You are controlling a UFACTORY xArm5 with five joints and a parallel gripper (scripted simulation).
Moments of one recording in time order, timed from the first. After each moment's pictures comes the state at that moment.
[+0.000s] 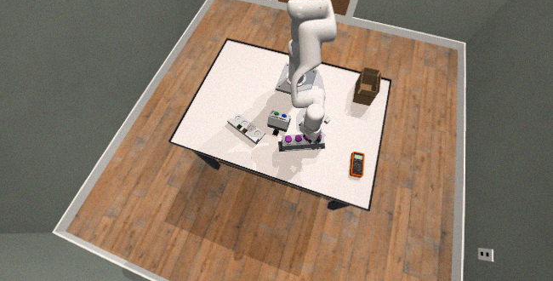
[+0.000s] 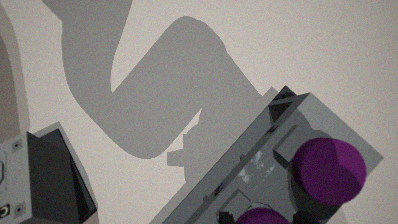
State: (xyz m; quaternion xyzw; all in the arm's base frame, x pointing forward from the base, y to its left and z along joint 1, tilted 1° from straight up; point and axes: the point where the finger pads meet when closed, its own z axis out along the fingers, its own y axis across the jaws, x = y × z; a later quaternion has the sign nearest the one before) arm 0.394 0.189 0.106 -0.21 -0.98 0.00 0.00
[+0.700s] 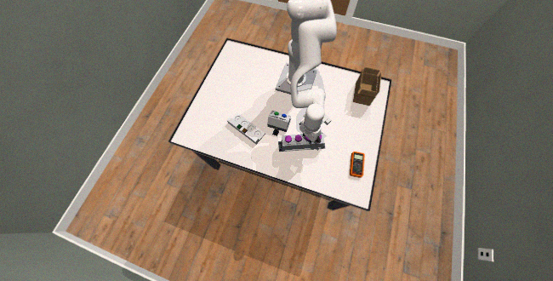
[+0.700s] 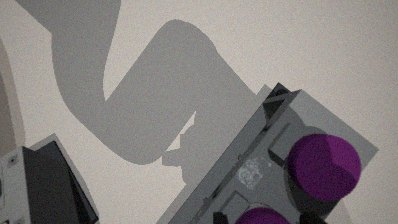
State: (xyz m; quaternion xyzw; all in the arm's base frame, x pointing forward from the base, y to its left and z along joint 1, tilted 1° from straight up) arm 0.394 0.189 0.105 -0.24 -0.97 0.00 0.00
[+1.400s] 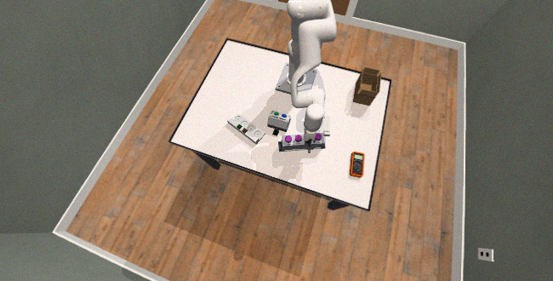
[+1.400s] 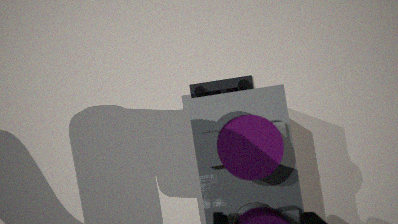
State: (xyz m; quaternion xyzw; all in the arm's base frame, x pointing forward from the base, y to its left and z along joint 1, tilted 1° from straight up) arm 0.394 0.189 0.105 -0.61 -0.79 0.00 0.00
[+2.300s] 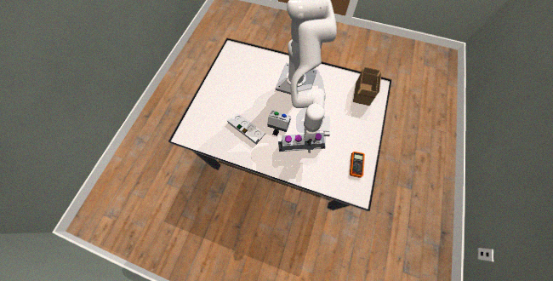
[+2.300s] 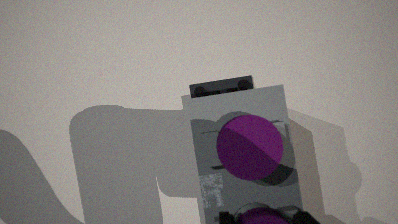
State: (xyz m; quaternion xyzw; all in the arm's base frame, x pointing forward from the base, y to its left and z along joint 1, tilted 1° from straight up) arm 0.394 0.189 0.106 -0.61 -0.79 0.00 0.00
